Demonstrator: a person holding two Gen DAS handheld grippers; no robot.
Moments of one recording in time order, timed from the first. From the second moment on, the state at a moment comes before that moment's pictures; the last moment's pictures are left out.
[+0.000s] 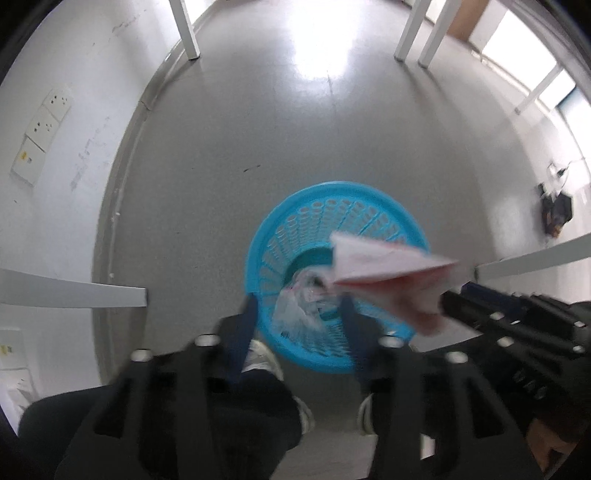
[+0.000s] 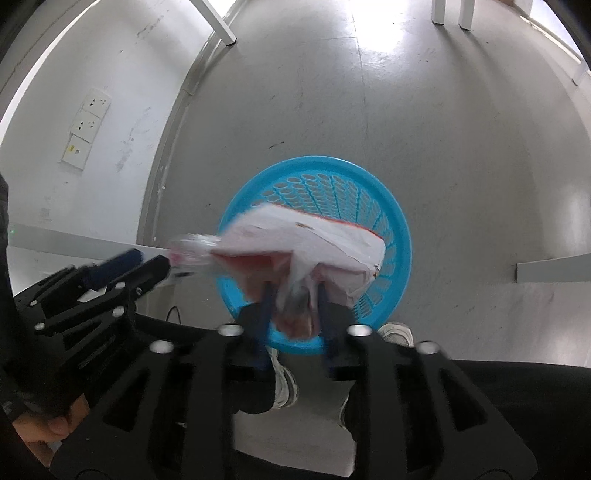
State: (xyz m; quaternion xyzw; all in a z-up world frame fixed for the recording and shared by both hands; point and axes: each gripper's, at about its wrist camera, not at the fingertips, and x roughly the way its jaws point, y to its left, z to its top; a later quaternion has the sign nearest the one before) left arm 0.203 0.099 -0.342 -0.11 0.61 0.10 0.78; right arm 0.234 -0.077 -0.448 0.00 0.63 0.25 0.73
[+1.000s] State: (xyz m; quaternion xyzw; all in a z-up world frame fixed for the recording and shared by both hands) left arm 0.127 0.081 -0.275 -0.15 0.54 0.09 0.82; right arm 0.149 -0.114 -0.347 -0.05 0.53 0.26 0.80
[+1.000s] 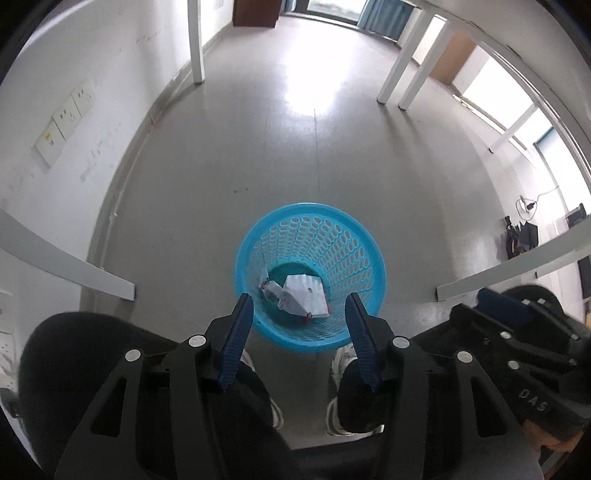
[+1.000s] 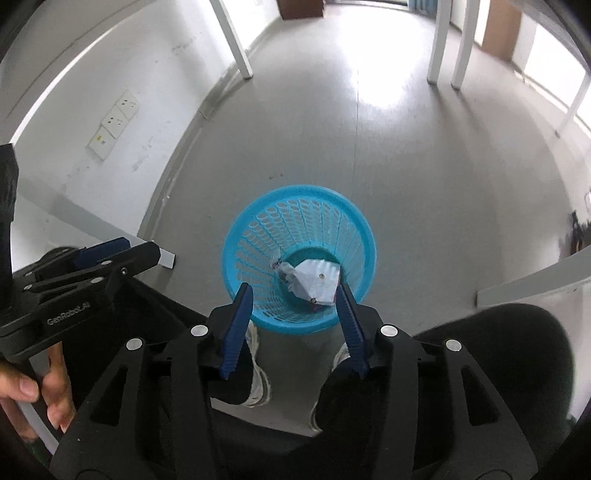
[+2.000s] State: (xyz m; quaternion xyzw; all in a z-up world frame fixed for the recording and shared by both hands) left arm 0.007 0.054 -0.079 -0.09 0.31 0.08 0.94; right arm 0.051 -0.207 -0.134 -0.03 0.27 0.31 0.91
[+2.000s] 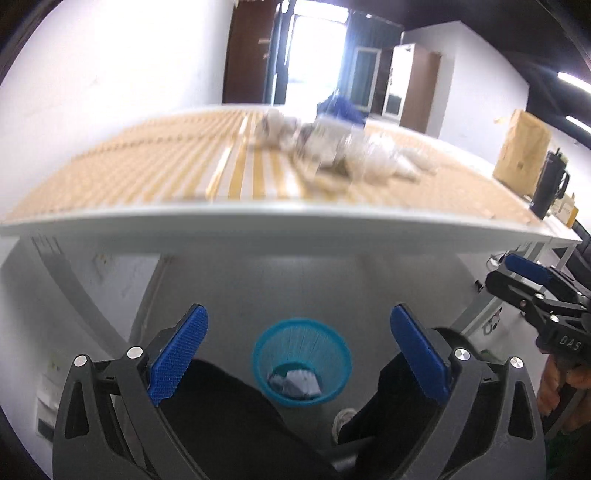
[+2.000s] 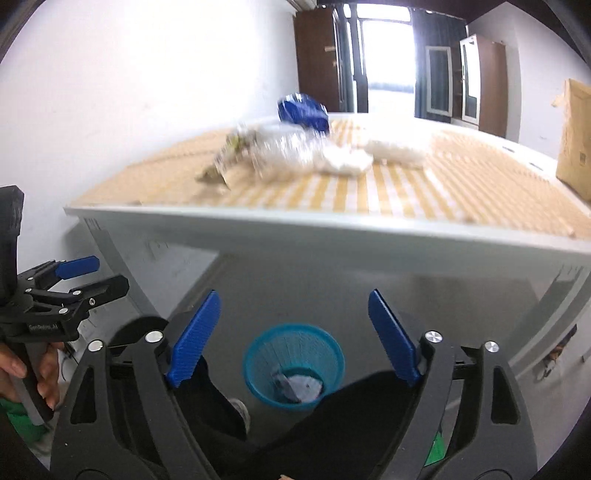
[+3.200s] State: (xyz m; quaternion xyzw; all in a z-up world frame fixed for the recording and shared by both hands) left arm 0.136 0.071 -0.045 -0.09 0.30 0.05 0.95; right arm 0.196 -0.131 -0.079 0.02 0.32 0.34 0.88
